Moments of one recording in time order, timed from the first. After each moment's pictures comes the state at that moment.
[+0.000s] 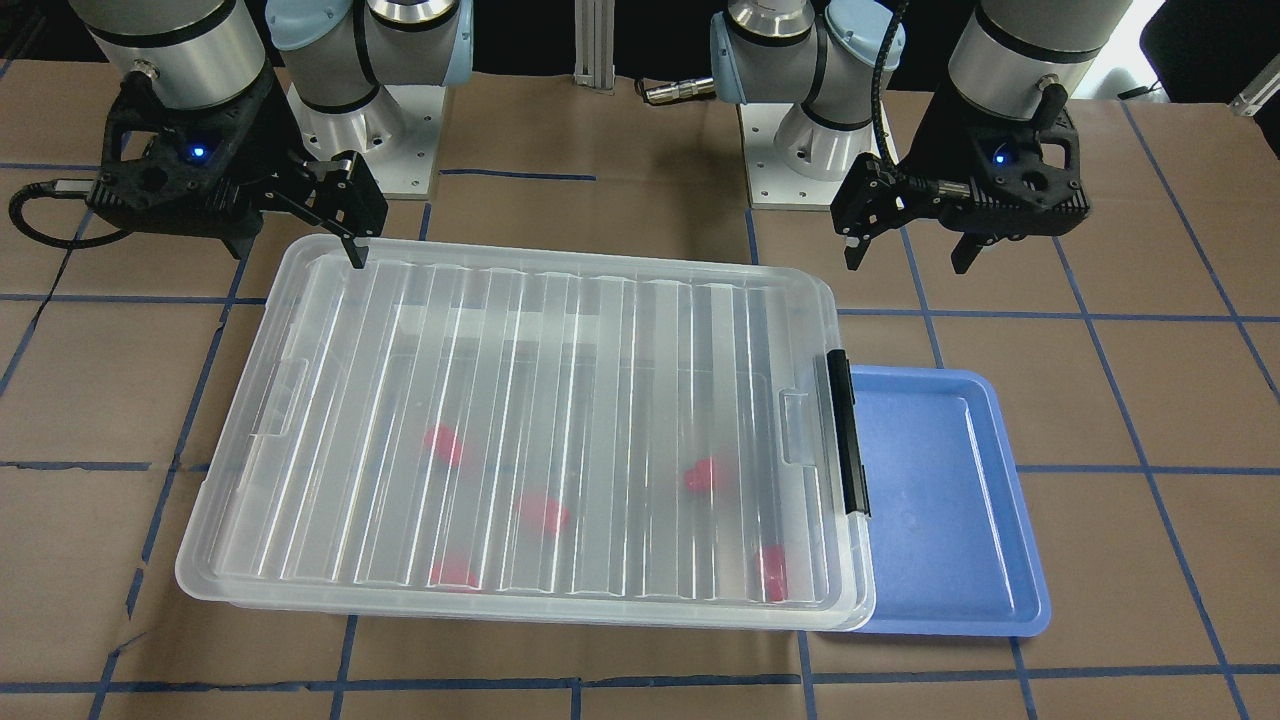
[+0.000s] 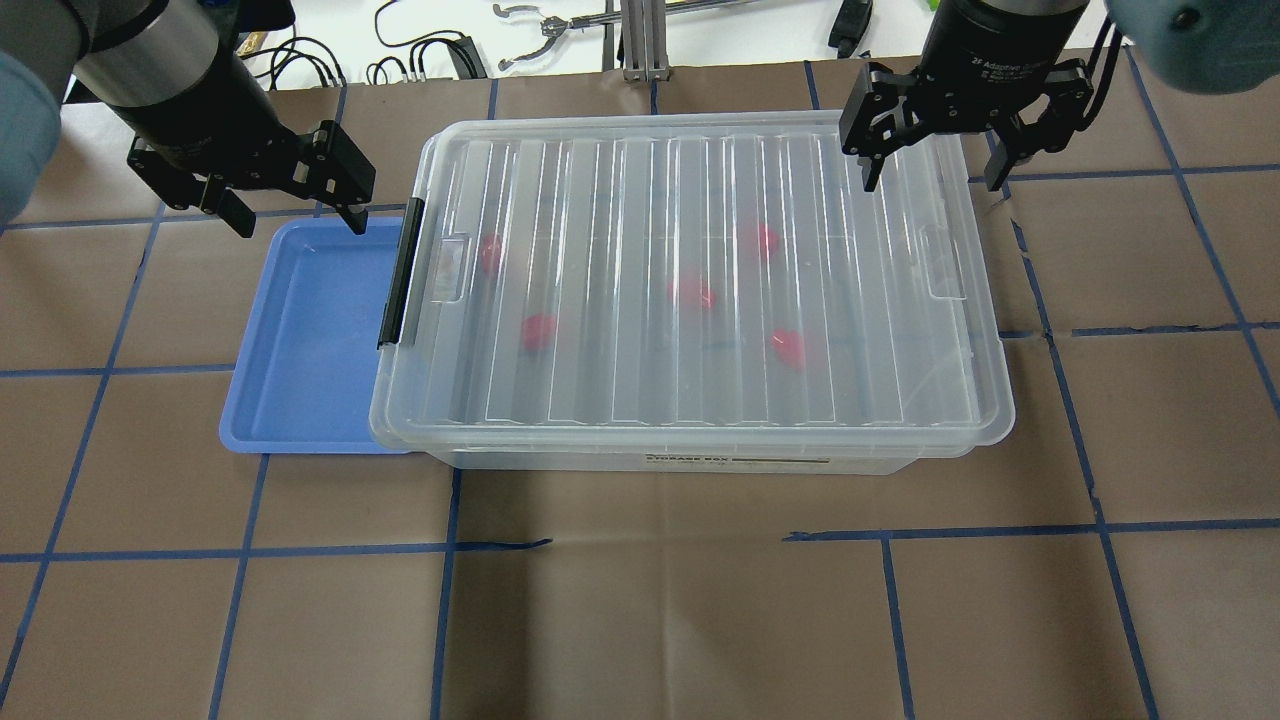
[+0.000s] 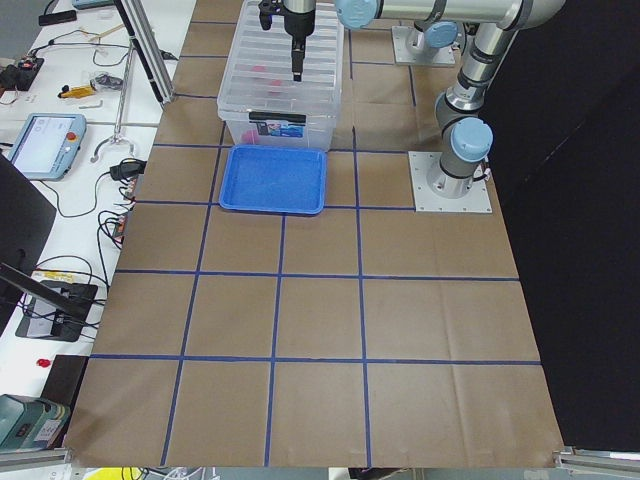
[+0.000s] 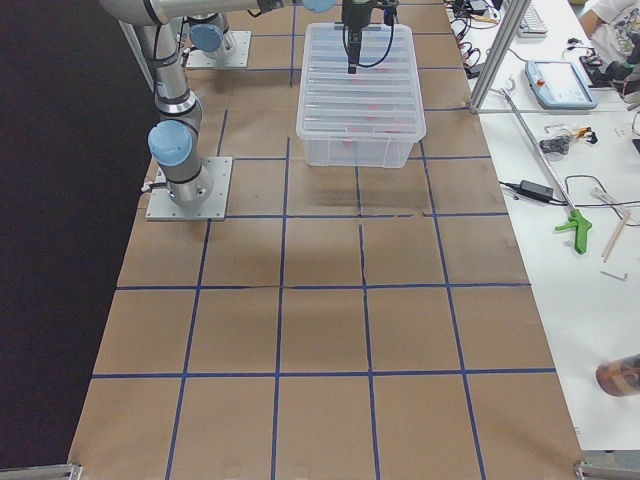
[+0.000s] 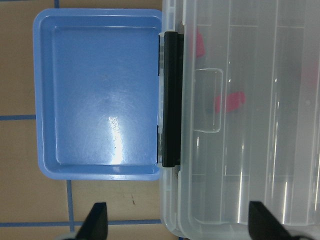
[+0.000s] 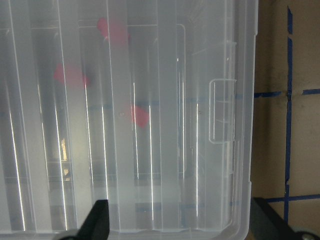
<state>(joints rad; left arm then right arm) -1.52 -1.56 -1.55 -1.56 1.57 0.07 1.62 -1.50 1.42 -1.49 -1.58 0.11</state>
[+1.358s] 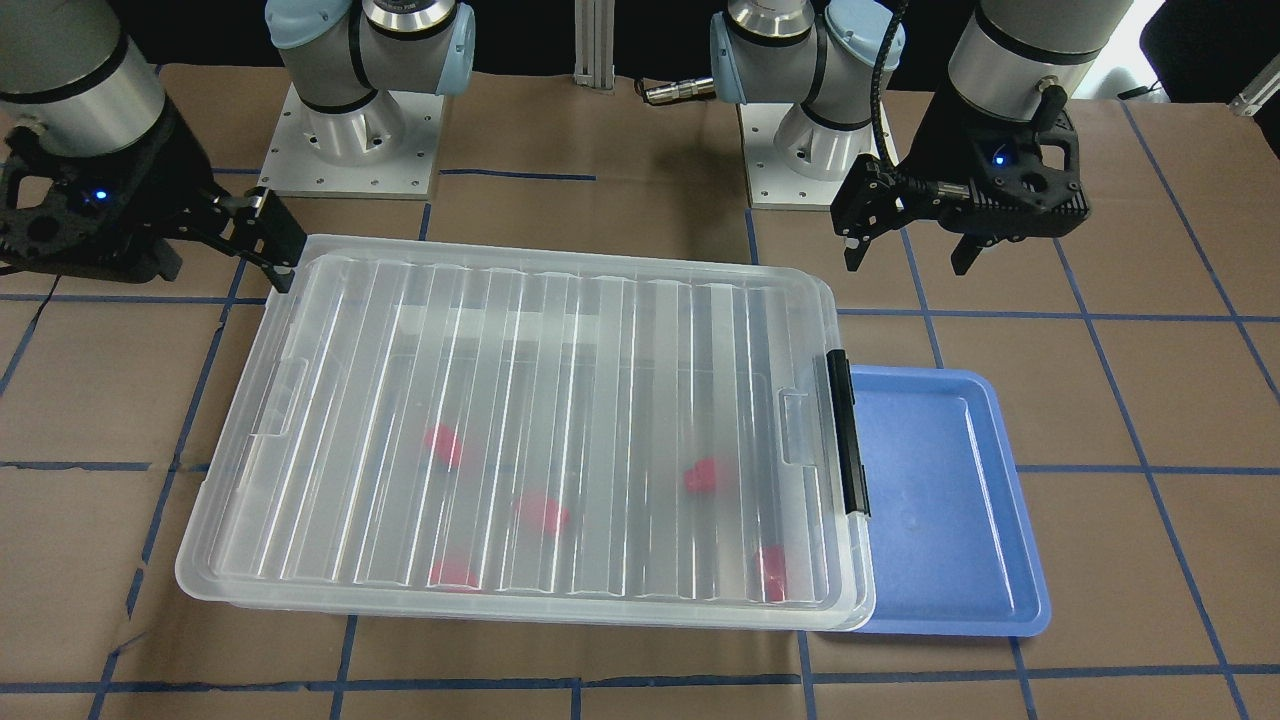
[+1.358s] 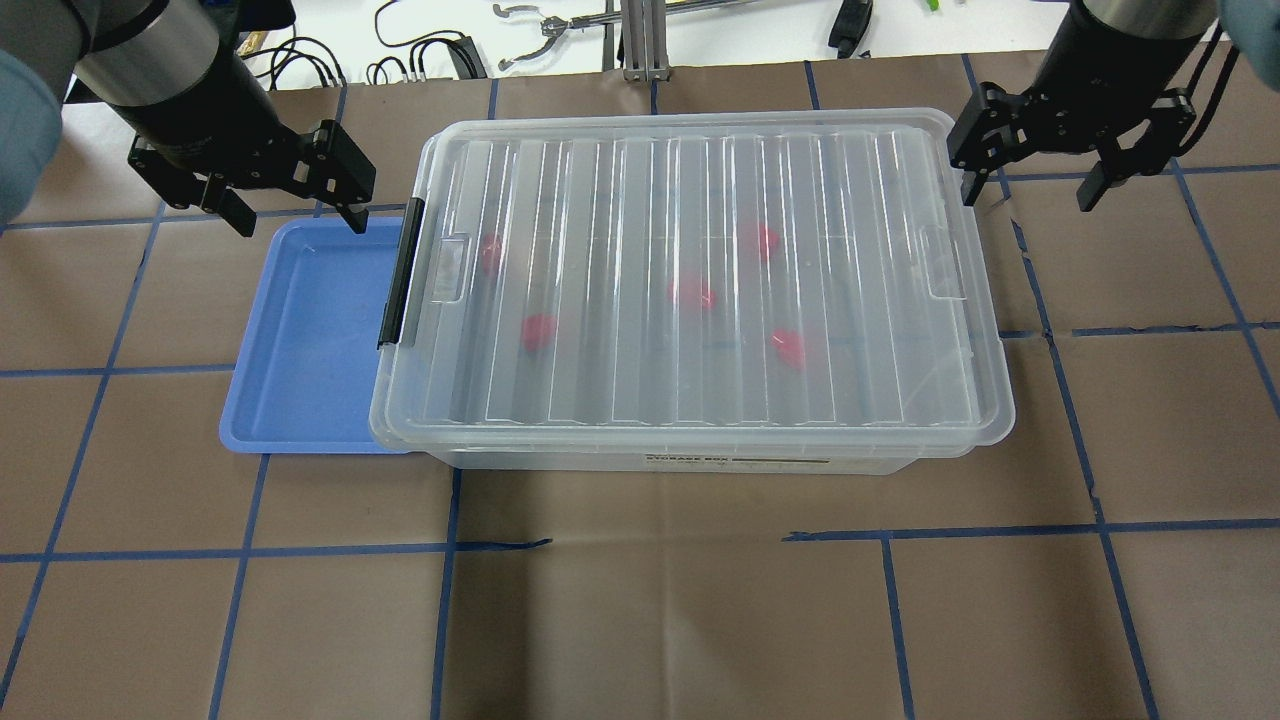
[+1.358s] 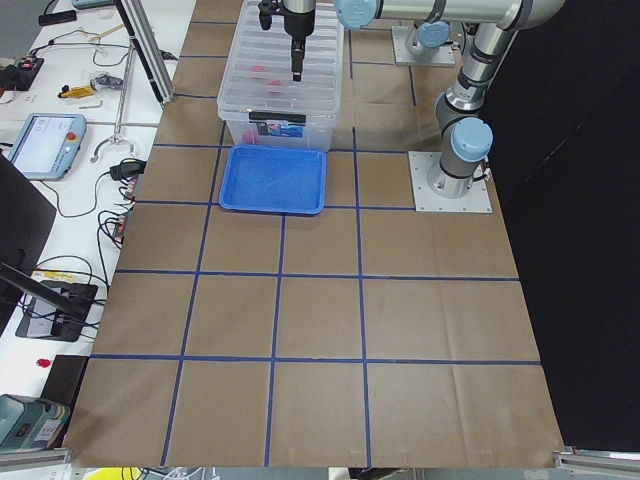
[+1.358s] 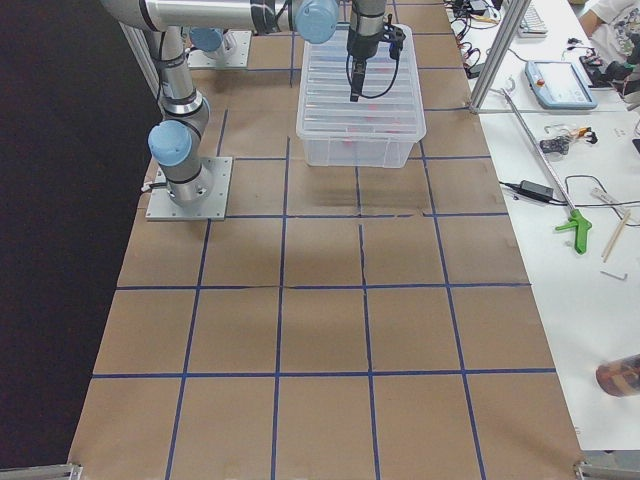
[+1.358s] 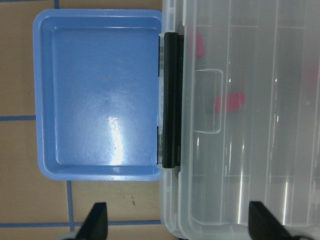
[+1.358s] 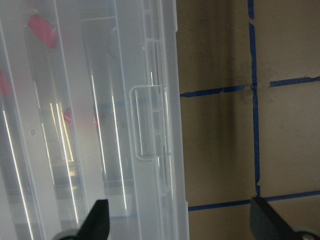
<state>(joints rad) -1.52 -1.56 -1.55 -1.55 1.57 0.07 1.42 -1.49 1.53 -1.55 -1.58 -0.02</state>
